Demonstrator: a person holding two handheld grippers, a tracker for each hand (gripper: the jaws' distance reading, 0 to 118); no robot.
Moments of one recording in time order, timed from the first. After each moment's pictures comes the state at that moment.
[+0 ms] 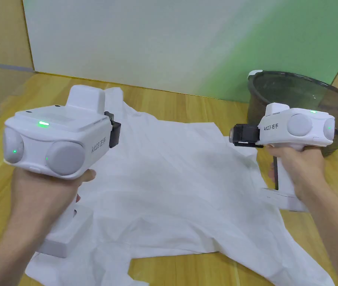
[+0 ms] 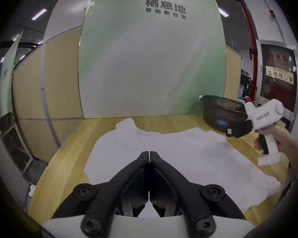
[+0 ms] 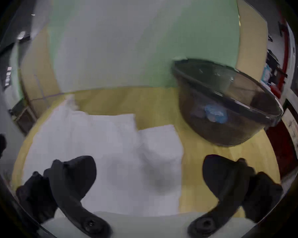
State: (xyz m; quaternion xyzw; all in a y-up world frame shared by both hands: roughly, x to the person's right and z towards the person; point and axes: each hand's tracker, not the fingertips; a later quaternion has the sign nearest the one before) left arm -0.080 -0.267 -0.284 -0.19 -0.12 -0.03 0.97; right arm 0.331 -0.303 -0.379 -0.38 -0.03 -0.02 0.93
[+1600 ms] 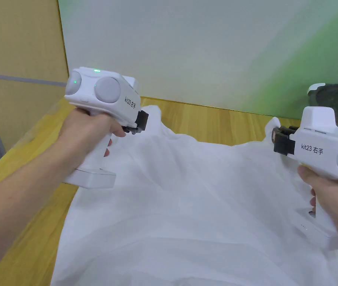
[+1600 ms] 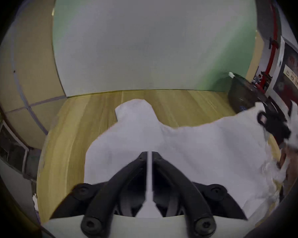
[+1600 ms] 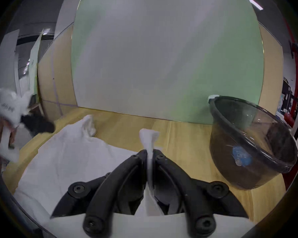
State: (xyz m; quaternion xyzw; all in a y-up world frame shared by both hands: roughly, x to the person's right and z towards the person) left arm -0.120 -0.274 -0.532 -0.38 -0.15 -0.03 0.91; right arm 0.267 -0.290 -0.407 -0.22 0.07 0.02 0.97
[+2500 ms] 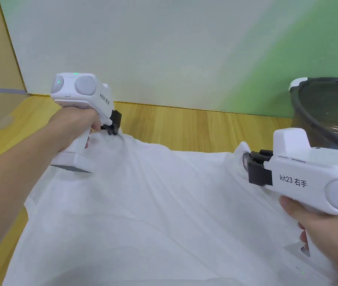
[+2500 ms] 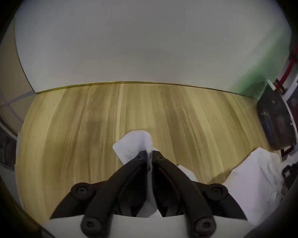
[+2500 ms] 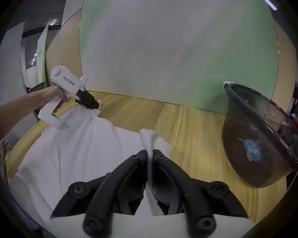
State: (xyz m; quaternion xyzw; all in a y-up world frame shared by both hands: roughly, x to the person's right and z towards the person) left arm -0.108 -0.355 -0.672 -0.46 -0.14 -0.01 0.88; right arm 0.278 -0.318 -0.421 -0.28 0.12 0.04 0.95
